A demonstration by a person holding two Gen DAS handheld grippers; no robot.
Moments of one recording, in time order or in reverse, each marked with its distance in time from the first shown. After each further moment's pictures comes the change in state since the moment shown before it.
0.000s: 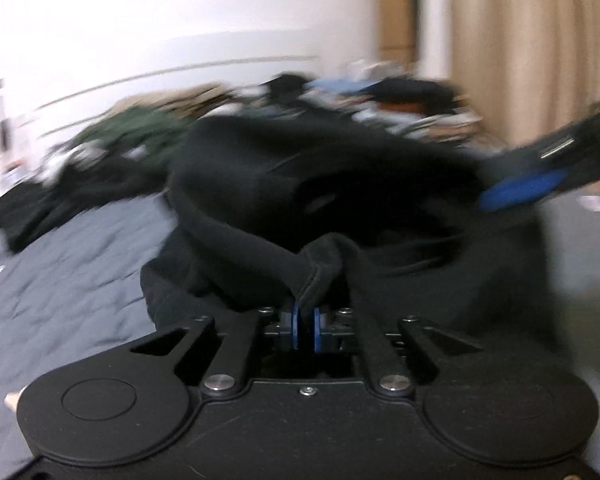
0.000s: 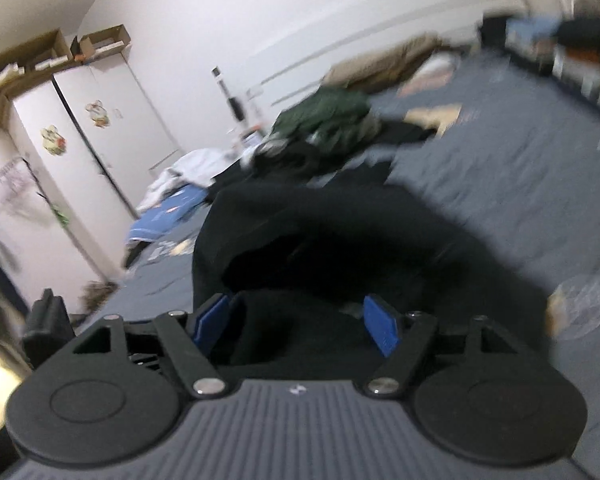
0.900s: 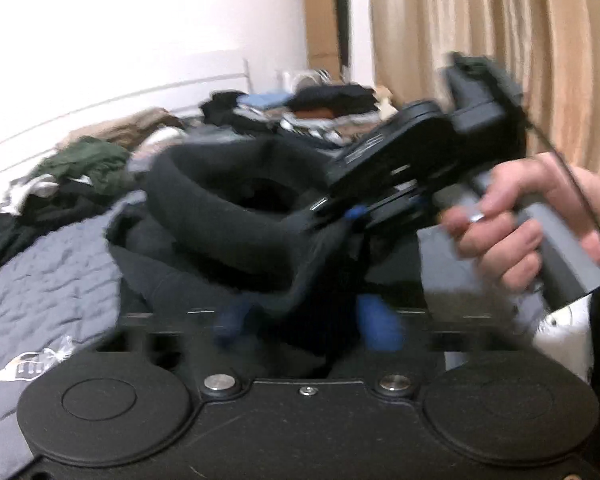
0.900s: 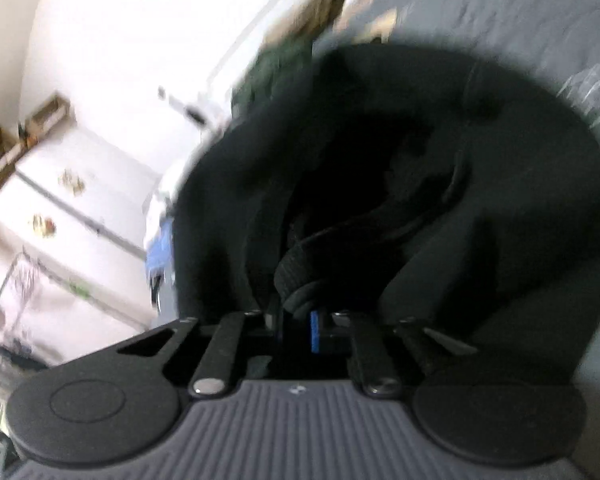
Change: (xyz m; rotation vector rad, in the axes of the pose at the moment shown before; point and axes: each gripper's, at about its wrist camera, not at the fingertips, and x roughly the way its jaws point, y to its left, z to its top) left arm -0.075 -0.070 -0.034 0.083 -0.046 -0.049; right arm -0.004 -0.008 -0.045 0.362 -0.063 0.001
